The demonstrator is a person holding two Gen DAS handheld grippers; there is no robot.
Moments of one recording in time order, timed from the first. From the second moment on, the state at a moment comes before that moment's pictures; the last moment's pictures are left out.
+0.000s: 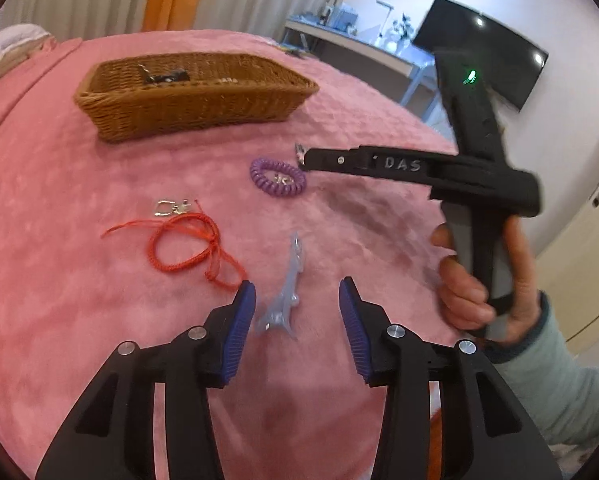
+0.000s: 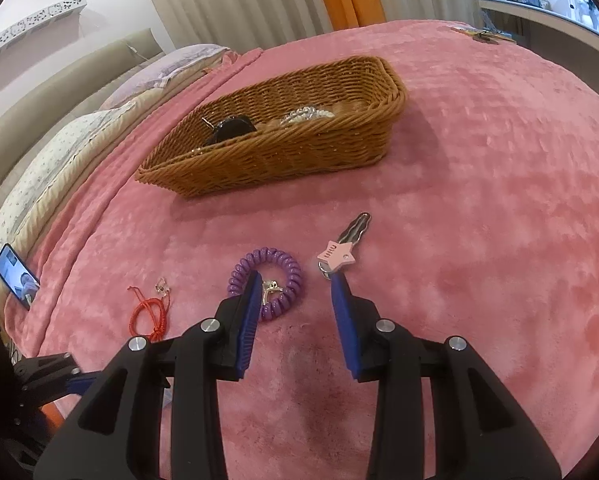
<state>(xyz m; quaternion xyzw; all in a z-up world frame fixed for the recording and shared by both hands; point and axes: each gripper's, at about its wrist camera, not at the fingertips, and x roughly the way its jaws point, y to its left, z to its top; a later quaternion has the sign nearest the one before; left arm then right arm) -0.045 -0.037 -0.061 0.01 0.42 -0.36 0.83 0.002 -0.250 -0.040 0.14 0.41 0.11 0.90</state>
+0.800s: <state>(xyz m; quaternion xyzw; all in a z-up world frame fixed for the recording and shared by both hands) -0.046 -0.024 -0.070 -0.02 0.38 -0.34 0.86 -0.004 -0.218 -0.033 0.05 0.39 0.09 0.92</state>
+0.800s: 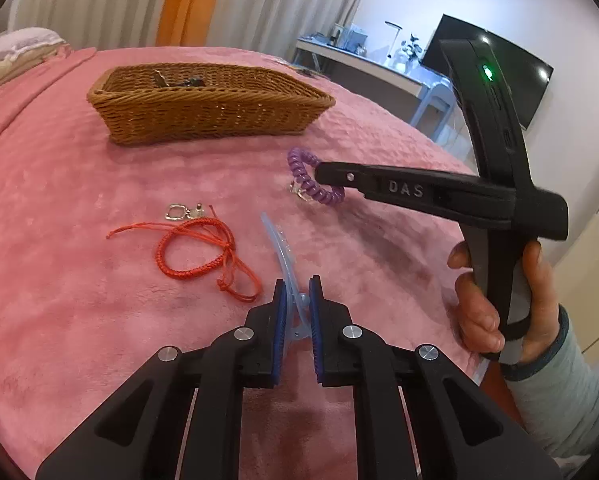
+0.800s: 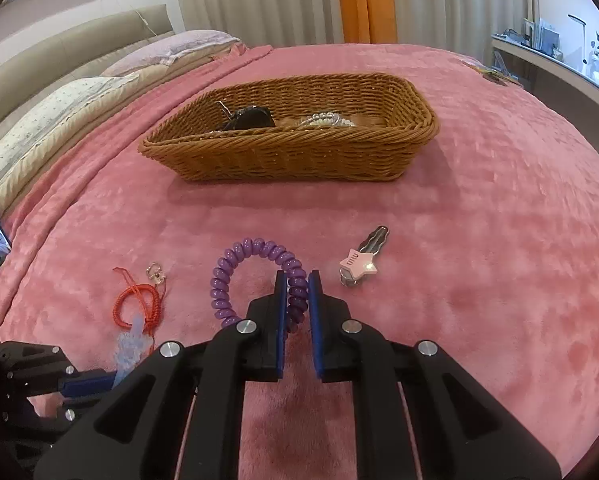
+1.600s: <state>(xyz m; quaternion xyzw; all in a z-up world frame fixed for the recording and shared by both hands) 0.072 -0.029 0.076 -0.03 0.23 -0.31 0.92 0.075 -0.236 0.112 0.05 0.24 0.04 0.97</state>
